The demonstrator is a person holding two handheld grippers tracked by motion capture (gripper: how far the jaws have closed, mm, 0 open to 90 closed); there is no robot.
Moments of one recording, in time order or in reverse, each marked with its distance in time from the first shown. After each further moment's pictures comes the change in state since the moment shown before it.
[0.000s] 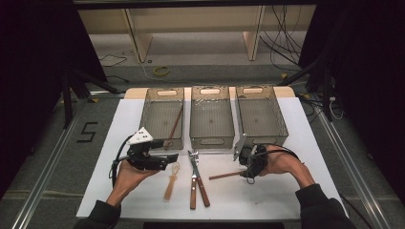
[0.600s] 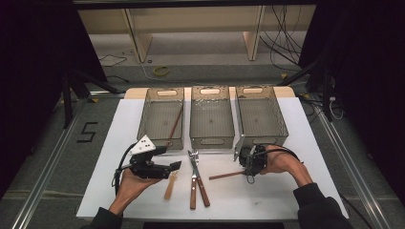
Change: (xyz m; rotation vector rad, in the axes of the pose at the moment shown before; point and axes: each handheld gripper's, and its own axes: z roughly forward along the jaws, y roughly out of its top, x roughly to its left) left arm -0.013 -0.014 0.000 -0.009 -0.013 0.000; right arm -0.007 -0.003 0.012 0.055 -0.001 -0.008
